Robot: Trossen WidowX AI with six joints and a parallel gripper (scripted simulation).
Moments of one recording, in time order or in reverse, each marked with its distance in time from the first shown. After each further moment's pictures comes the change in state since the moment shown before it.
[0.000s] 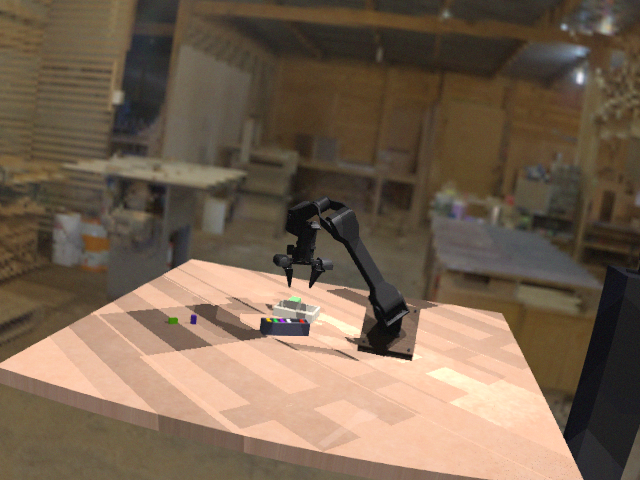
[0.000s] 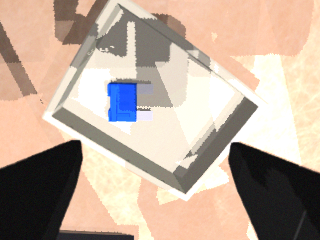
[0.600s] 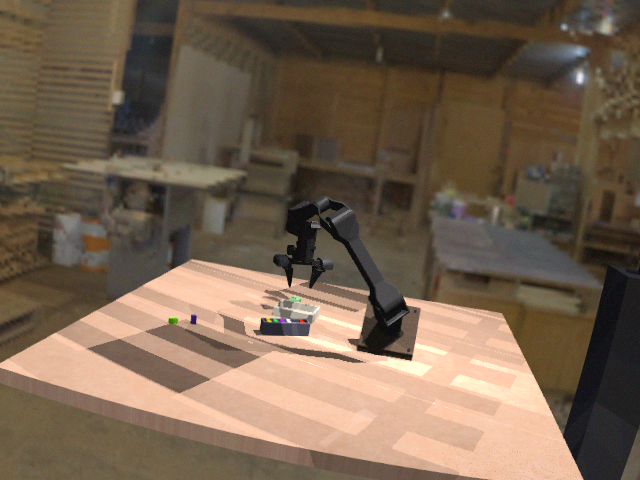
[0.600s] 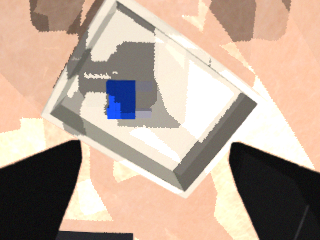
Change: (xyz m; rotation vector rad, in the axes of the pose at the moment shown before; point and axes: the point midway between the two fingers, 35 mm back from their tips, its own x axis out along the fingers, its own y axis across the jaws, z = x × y) arm -0.001 0.000 -0.001 0.000 0.005 -0.003
